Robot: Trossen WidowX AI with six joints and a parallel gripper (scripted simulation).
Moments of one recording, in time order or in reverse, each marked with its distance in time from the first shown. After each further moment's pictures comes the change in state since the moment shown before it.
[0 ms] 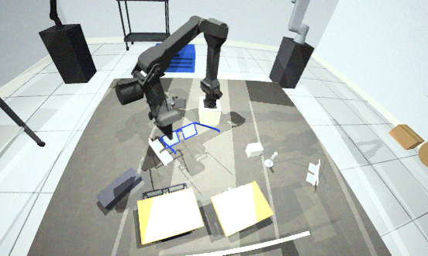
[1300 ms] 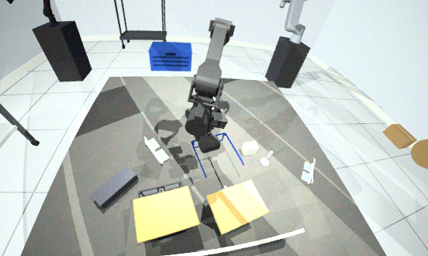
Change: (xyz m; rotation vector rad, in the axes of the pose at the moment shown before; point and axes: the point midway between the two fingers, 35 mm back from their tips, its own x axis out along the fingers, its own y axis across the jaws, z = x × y) arm 0.076 -0.027 0.109 0.239 0.070 0.541
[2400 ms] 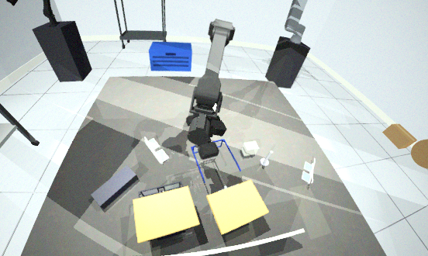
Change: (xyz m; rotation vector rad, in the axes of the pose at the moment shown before) arm 0.037 0.001 0.001 0.017 0.016 0.006
